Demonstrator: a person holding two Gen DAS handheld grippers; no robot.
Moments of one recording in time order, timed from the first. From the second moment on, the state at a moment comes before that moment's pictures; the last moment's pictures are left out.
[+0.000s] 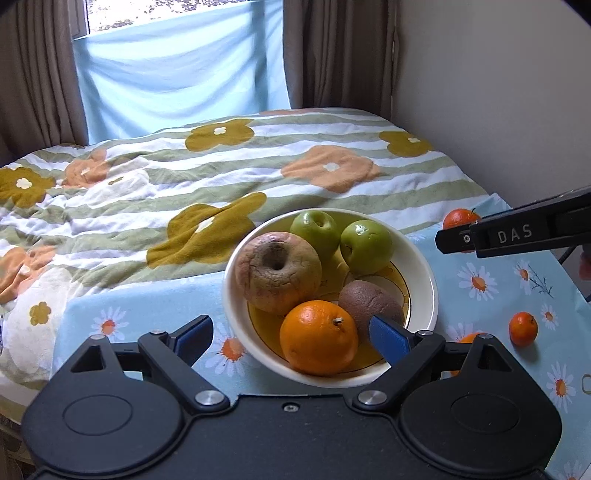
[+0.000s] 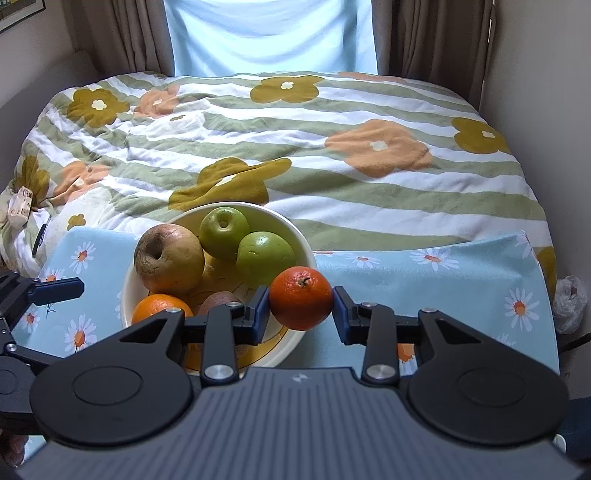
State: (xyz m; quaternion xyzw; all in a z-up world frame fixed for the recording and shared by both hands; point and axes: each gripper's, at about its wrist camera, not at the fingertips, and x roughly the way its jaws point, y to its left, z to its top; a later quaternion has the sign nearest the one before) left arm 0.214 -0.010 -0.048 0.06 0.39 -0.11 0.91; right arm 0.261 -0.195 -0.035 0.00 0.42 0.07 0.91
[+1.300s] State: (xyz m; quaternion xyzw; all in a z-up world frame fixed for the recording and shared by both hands) left arm 0.152 0.003 -0.030 0.06 0.38 -0.01 0.92; right arm 0.262 -0.183 -0.047 -0.03 0.40 0.15 0.90
